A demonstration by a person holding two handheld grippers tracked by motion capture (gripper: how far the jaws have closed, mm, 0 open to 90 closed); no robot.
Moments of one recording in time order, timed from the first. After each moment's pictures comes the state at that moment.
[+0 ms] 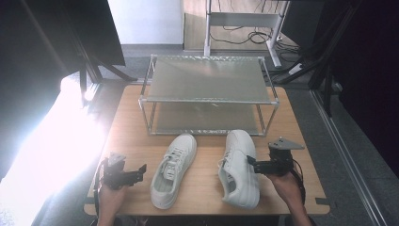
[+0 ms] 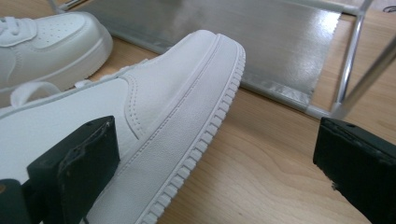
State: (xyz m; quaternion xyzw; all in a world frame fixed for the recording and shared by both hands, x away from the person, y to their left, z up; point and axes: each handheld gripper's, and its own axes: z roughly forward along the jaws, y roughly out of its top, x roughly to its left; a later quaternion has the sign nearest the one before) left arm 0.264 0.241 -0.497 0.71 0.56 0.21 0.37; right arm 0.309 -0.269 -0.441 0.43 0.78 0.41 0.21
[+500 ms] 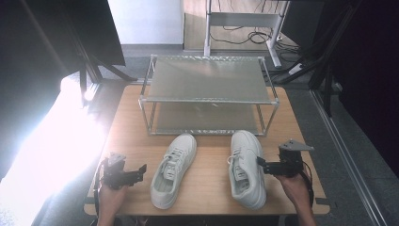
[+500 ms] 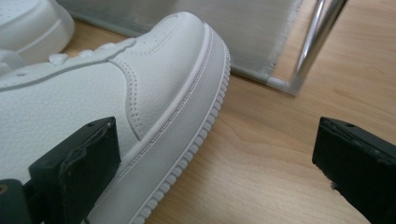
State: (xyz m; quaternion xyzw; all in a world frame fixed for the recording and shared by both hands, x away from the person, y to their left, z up) left arm 0.264 0.241 -0.497 0.71 0.56 0.21 0.37; right arm 0.308 -0.298 -0.448 0.46 0.77 0.38 0.22
